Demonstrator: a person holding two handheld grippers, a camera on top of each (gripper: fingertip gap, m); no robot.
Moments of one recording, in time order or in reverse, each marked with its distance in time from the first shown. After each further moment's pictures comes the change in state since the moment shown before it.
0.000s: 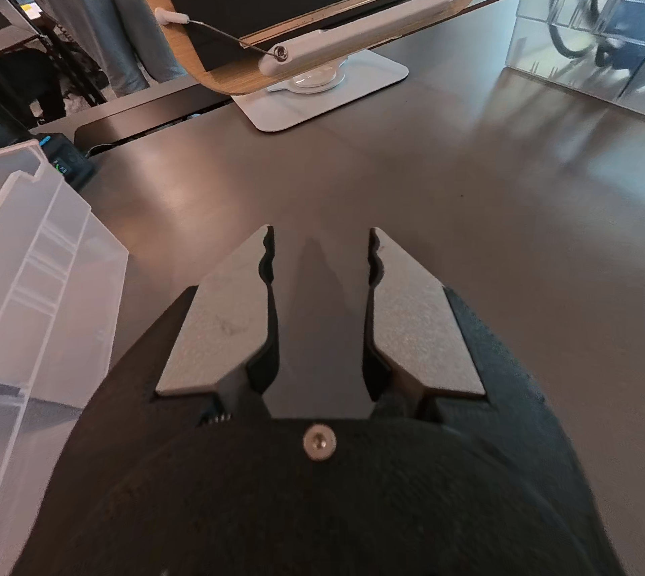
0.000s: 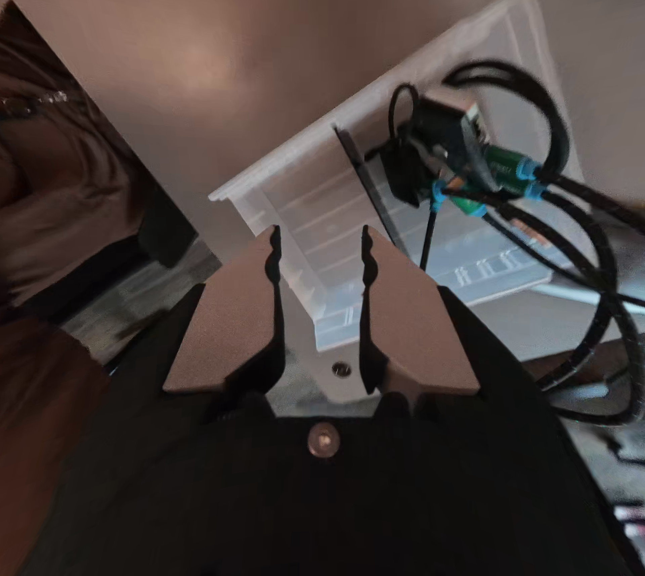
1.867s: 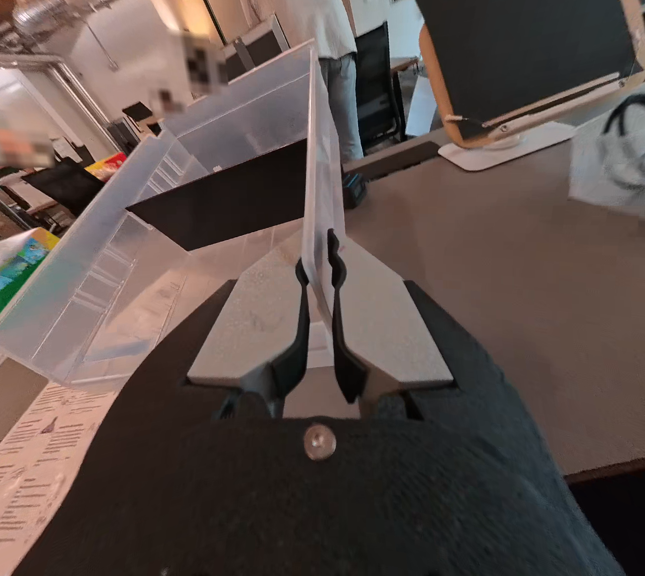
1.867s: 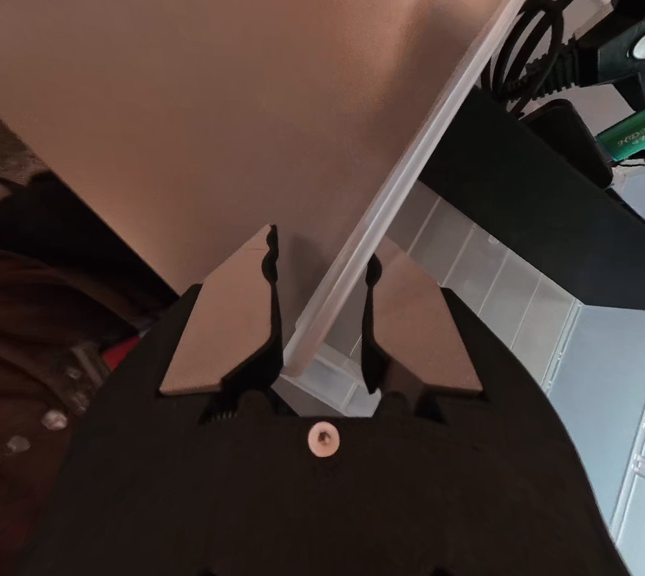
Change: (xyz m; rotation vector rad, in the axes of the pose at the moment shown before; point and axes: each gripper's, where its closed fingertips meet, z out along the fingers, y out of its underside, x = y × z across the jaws) left arm -0.178 -0.036 -0.286 0.194 -0.400 0.103; right arm -0.241 -0.123 0.229 0.586 0.460 0.042
